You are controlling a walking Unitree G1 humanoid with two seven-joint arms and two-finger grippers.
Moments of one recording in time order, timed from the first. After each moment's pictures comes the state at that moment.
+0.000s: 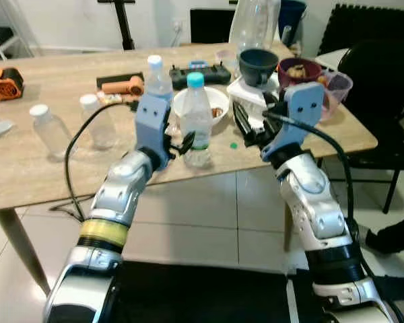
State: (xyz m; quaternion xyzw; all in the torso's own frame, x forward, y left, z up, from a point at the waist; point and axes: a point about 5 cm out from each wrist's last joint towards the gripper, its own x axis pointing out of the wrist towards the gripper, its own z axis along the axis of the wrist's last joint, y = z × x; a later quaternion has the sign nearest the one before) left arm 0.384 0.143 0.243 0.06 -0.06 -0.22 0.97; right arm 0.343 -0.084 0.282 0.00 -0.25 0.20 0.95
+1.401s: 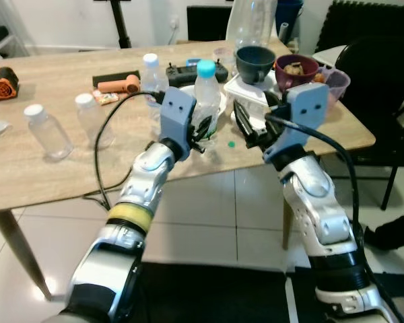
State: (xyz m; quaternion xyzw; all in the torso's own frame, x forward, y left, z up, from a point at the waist) left arm 0.382 0.111 0.269 0.13 -0.18 -0.28 0.93; right arm 0.328 -0.092 0.294 0.00 -0.28 0.20 0.94
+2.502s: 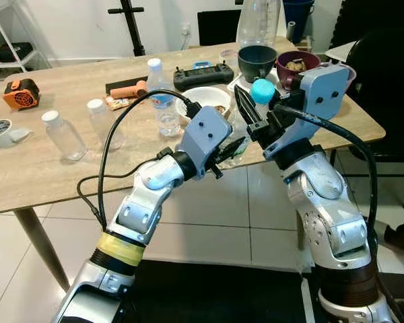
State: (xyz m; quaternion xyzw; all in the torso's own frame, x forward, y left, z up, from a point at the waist) left arm 0.335 0.083 0.262 0.22 -0.17 -0.39 0.88; right arm 0.302 -0.078 0.312 0.02 -0.29 0.23 0.93
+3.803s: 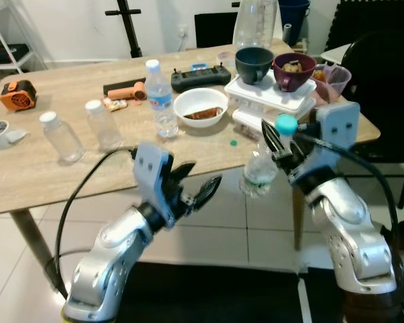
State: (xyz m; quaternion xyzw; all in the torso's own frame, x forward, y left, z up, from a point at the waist) left arm 0.265 0.134 0.184 -0.05 -0.01 -0.32 0.95; right arm 0.306 -0.146 0.241 -0.03 -0.17 0.12 0.98
